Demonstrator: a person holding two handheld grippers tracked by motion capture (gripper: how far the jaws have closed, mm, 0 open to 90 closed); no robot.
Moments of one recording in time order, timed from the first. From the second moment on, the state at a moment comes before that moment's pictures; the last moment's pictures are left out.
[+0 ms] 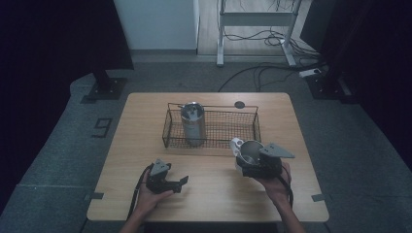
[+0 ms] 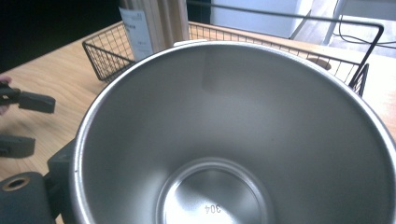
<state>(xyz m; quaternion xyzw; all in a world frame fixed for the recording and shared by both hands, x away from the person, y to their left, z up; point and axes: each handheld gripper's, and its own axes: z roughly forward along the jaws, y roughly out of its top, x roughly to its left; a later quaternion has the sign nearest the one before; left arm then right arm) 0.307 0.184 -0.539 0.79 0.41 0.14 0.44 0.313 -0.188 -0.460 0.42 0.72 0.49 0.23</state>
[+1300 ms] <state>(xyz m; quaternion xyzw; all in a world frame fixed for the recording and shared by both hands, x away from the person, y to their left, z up) 0.306 0.184 -0.539 0.79 0.41 0.14 0.44 0.336 -0.189 -0.425 0.41 0.72 0.51 0.23</state>
